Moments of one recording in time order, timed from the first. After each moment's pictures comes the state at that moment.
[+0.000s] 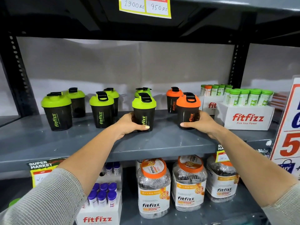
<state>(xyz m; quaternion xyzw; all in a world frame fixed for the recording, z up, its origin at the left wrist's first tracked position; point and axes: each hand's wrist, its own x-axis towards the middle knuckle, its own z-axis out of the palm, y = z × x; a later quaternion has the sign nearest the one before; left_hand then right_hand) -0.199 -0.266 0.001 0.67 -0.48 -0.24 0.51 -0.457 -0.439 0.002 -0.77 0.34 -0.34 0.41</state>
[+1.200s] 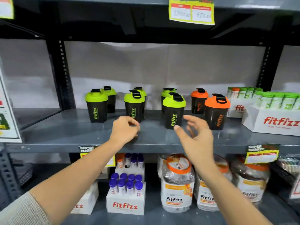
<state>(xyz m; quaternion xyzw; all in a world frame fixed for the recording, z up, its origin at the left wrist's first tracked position) -0.187 -0.141 -0.004 0.76 -0.37 0.01 0.53 -0.393 -0.225 -0.020 -0.67 0.23 -0.60 0.38</state>
